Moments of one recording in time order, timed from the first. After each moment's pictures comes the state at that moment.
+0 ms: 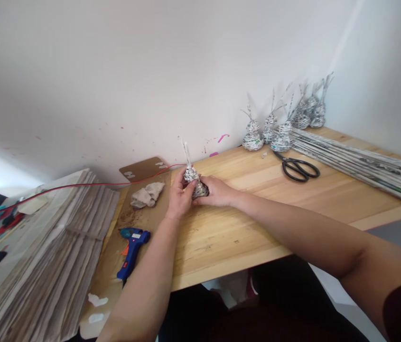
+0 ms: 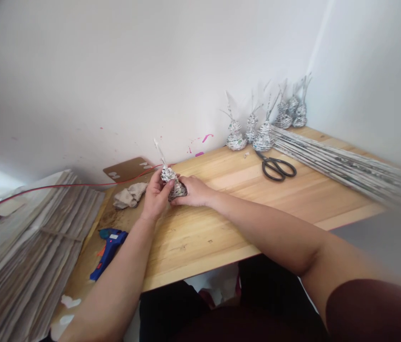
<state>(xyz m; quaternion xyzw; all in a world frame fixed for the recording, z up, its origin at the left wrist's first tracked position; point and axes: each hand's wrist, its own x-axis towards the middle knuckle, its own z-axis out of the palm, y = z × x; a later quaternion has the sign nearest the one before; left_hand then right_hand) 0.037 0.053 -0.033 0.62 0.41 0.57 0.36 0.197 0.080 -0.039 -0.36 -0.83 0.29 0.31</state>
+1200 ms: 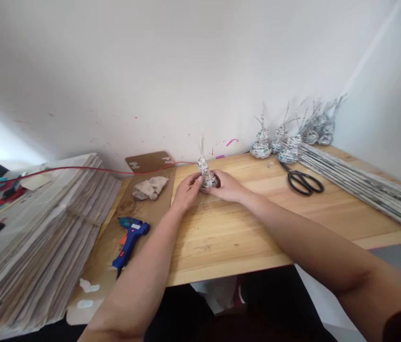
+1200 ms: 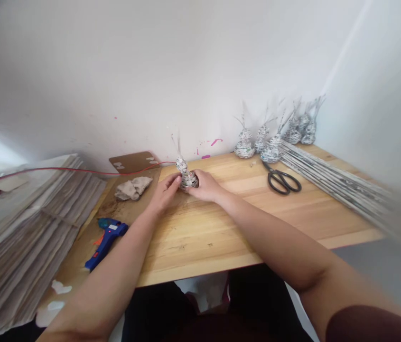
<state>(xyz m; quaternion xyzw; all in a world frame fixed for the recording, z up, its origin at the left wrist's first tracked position) 0.031 0.061 -0.040 0.62 0.51 0.48 0.34 0.212 0.093 -0.032 -0.42 -0.78 0.31 0.34</state>
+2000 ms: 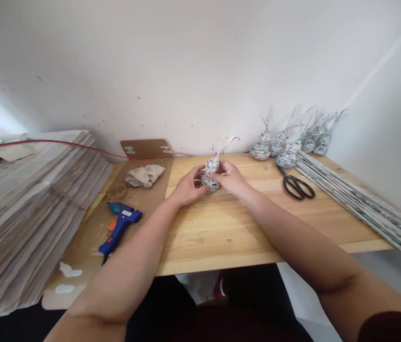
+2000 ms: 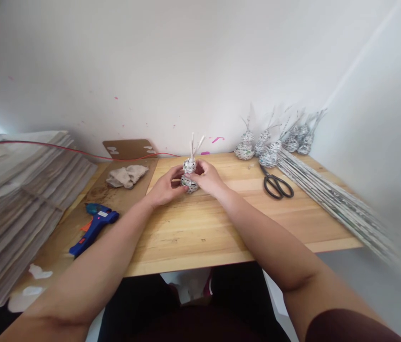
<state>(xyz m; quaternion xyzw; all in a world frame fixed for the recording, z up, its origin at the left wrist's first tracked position) 0.039 0.052 -0.037 0.69 0.44 0.43 0.38 0.212 0.099 -0.033 -0.37 -0.66 0.45 0.47</state>
